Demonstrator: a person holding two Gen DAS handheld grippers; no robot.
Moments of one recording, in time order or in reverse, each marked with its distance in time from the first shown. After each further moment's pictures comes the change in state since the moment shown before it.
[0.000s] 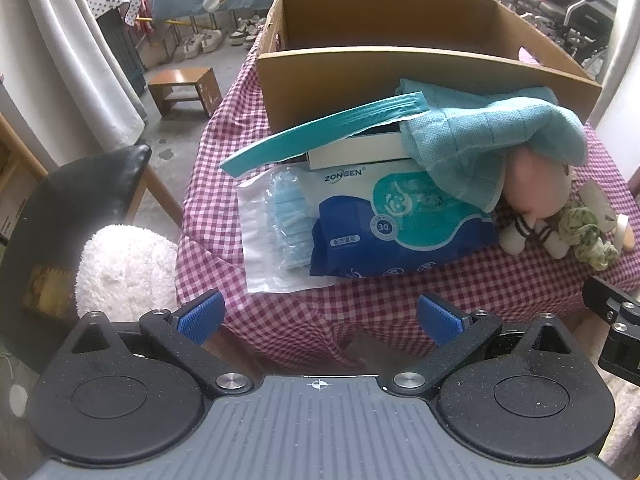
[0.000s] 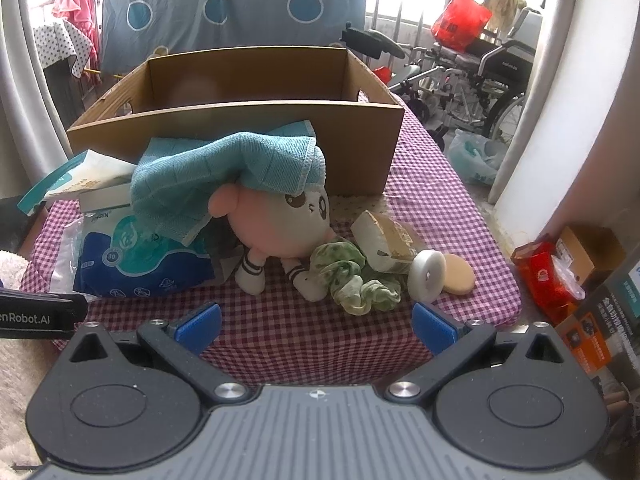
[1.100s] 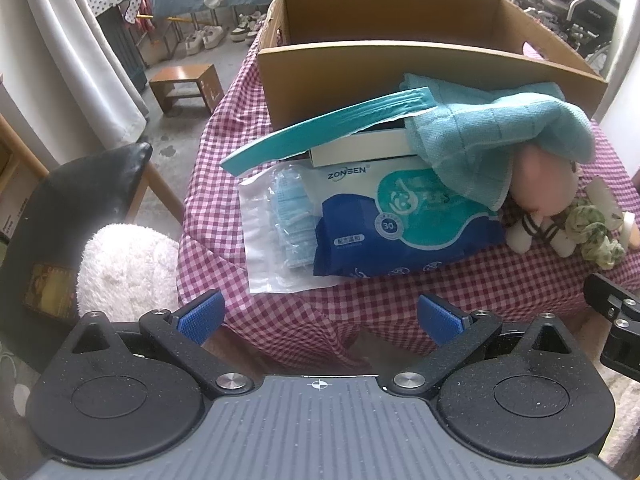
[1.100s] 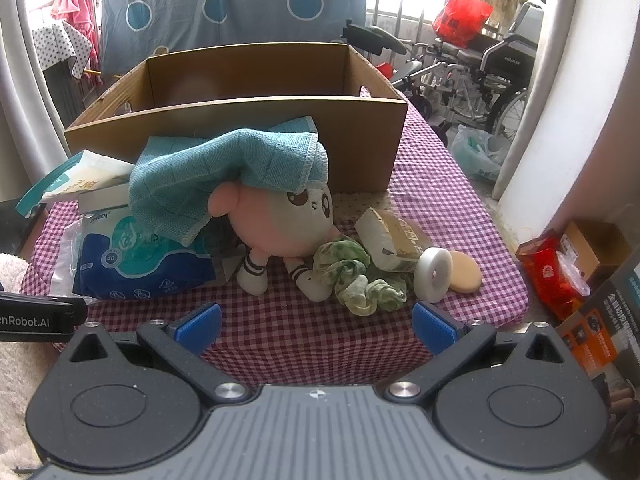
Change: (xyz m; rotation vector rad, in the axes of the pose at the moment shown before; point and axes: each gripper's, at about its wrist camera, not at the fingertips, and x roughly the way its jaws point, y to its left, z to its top) left arm 0.004 0.002 0.001 0.004 0.012 0.008; right arm 0.007 0.001 0.001 0.010 0.007 0.010
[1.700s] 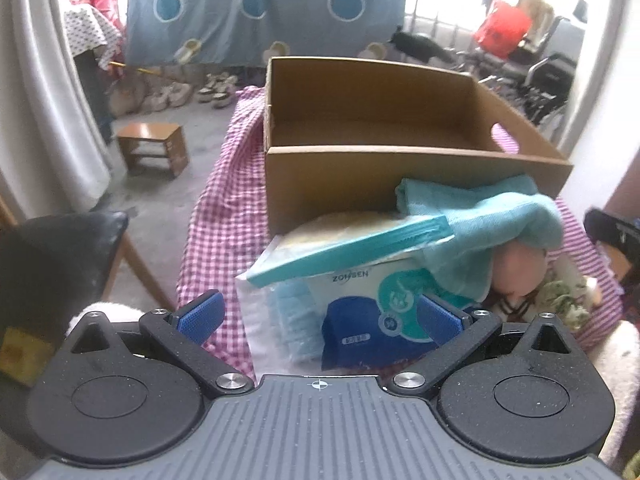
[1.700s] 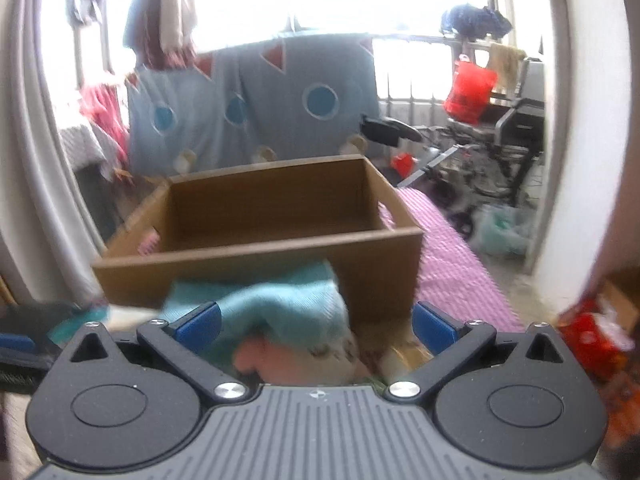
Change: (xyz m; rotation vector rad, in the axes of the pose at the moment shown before) left arm -0.010 0.041 0.029 -0.004 -0.207 -0.163; right arm -0.014 -0.023 0.046 0.097 -0.329 0.155
